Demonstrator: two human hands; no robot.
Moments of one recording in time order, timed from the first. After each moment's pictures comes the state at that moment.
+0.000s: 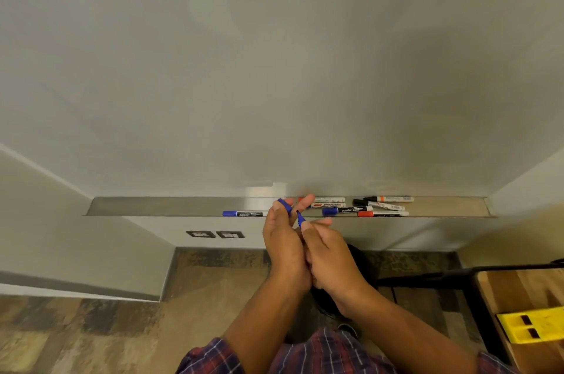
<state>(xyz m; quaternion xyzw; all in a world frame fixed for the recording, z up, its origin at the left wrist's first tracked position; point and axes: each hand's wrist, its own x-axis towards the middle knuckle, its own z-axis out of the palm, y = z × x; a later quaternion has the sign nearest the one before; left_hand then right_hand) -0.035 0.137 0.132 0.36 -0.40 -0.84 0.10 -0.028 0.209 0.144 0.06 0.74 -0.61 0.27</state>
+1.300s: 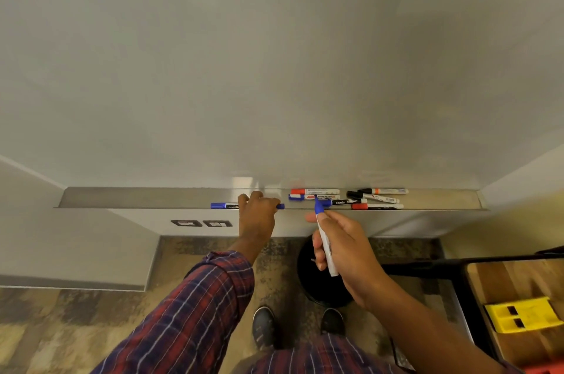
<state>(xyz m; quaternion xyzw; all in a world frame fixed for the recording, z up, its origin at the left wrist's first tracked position) -0.111 0.032 -0.038 0.09 -0.99 -0.08 -0.07 -0.055 0.232 0.132 0.09 0.69 -0.66 0.27</state>
